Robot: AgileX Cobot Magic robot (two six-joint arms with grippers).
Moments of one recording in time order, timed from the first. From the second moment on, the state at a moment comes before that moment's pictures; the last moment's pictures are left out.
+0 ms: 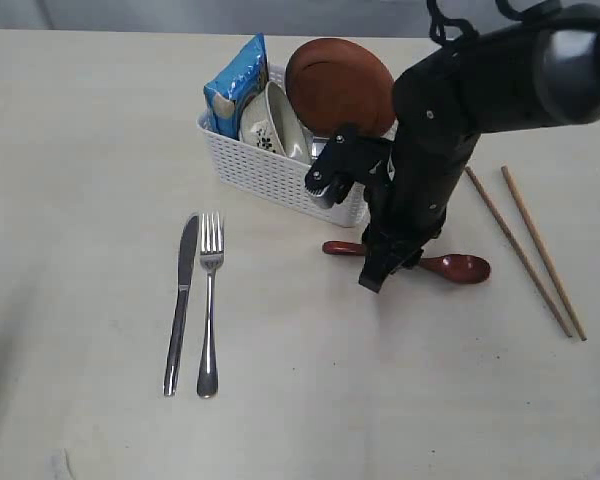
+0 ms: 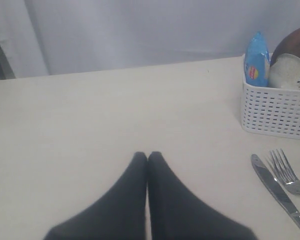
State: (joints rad) left arm -0.14 0.00 0.00 0.02 0.32 0.02; right arm 0.62 1.85 -1.04 -0.13 0.74 -0.39
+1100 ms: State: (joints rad) left arm -0.14 0.00 0.00 0.02 0.32 0.02; right arm 0.62 1.80 -1.05 -0.36 0.86 -0.16
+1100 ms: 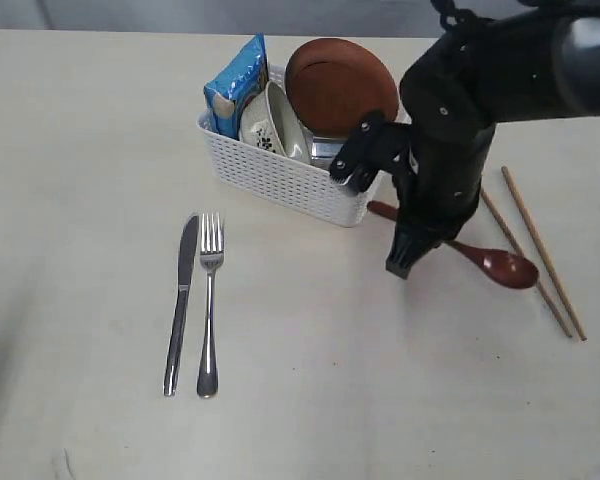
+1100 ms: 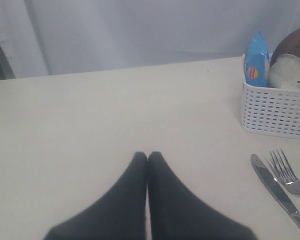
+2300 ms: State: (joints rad) left arm -0.14 0.00 0.00 0.02 0.32 0.02; right arm 0.09 1.87 -1.04 -0.26 0.74 0.15
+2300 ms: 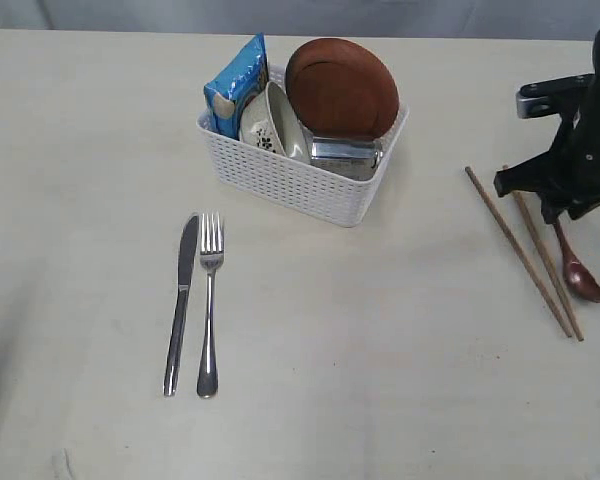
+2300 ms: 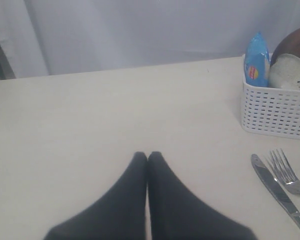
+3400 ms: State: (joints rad) left arm -0.14 0.00 0.00 0.02 0.32 0.02; right arm 0.19 1.89 -1.59 0.62 0.88 -0.89
